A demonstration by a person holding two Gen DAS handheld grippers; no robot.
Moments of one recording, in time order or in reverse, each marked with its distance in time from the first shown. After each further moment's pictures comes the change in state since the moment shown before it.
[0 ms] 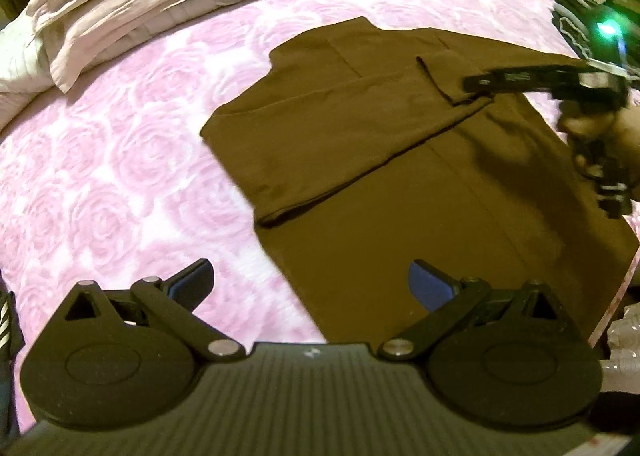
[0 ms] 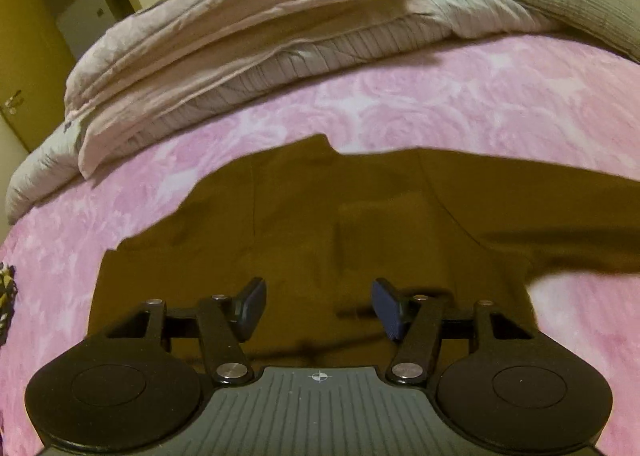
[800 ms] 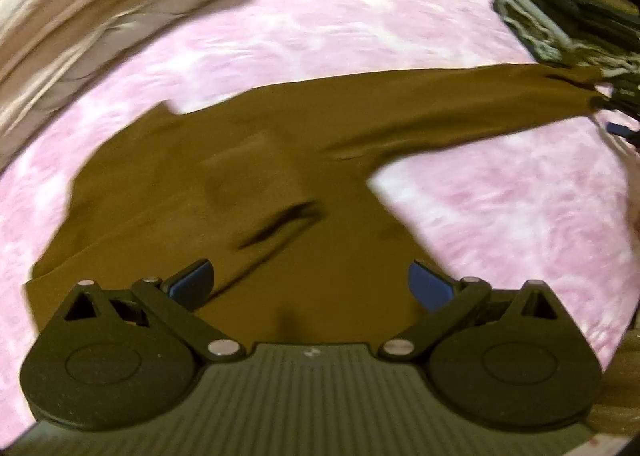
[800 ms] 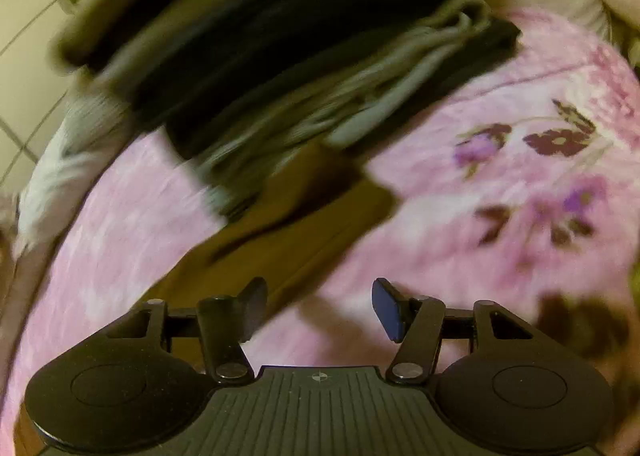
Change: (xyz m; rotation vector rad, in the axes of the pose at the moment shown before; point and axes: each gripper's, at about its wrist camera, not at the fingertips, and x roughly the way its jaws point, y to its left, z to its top) left arm 0.104 -0.269 0.161 0.149 0.013 -0.034; right arm -0.145 -0.457 -0.009 0.743 -0.273 -0.387
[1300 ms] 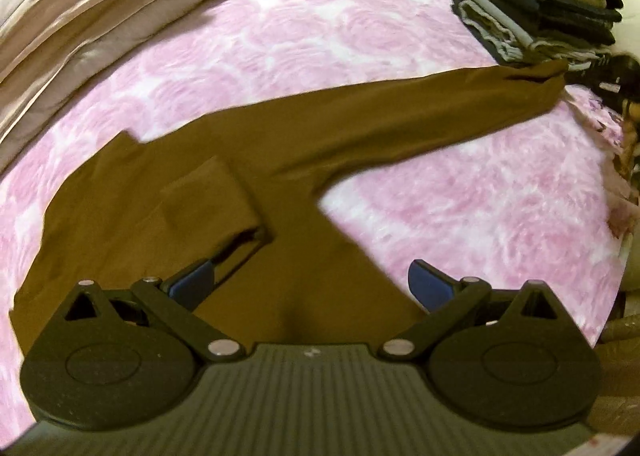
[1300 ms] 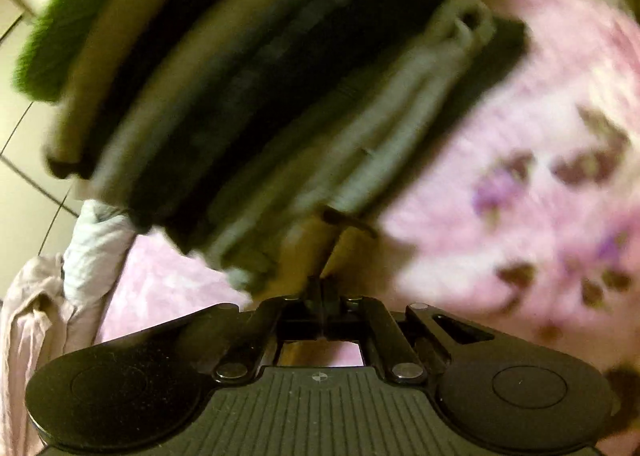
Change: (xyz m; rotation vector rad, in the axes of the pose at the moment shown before) left arm -0.014 -0.009 -0.001 0.033 -0.031 -0.043; right arm -0.029 0.009 0.037 0.049 -0.050 0.132
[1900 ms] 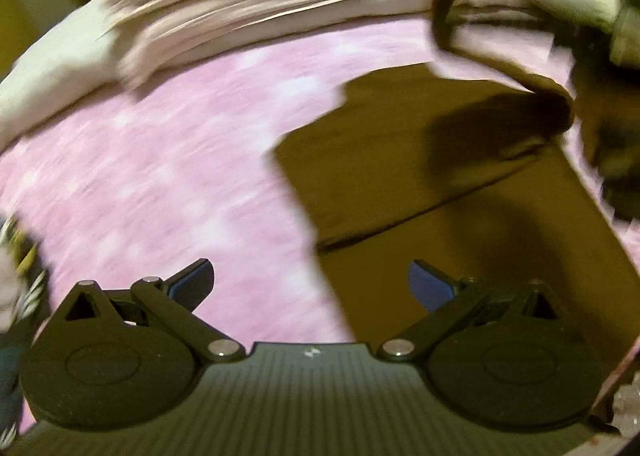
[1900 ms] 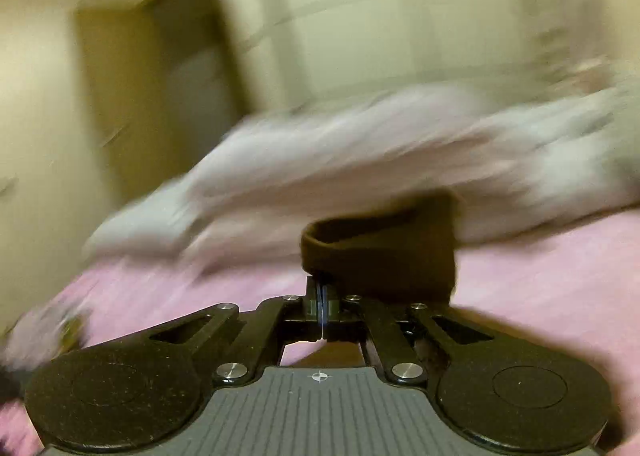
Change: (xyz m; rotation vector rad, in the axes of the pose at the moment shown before) left arm -0.135 0.267 -0.221 -0.357 -0.054 0.232; right arm -0.098 0.449 -0.416 -0.977 0.273 0.760
